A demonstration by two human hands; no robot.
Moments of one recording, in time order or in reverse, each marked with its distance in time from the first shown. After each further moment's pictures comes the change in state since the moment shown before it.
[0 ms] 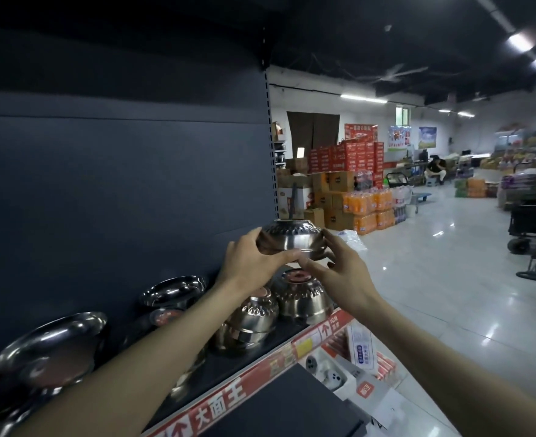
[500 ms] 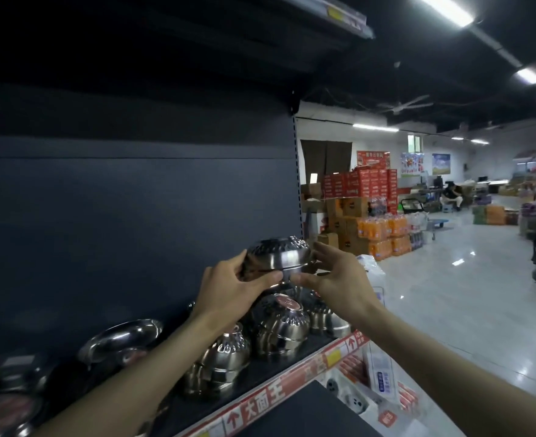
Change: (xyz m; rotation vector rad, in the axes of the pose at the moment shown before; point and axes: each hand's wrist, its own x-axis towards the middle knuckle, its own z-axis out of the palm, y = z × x) left_hand -0.087 0.002 -0.113 -0.048 0.081 0.063; right_hand -0.035 -0.092 0.034 -0.027 -0.062 -0.070
